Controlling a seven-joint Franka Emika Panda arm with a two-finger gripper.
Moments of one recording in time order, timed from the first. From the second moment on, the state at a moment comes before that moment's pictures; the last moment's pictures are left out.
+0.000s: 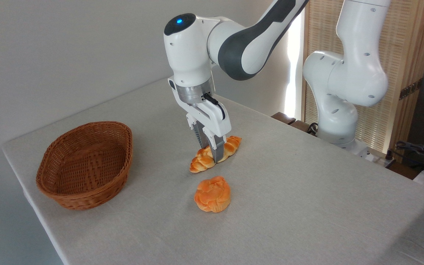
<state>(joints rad) -0.16 -0.31 -0.11 -2.46 -0.16 2.04 0.69</state>
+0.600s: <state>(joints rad) -0.17 -0.26 -0.11 -2.12 -0.36 1.99 0.72</state>
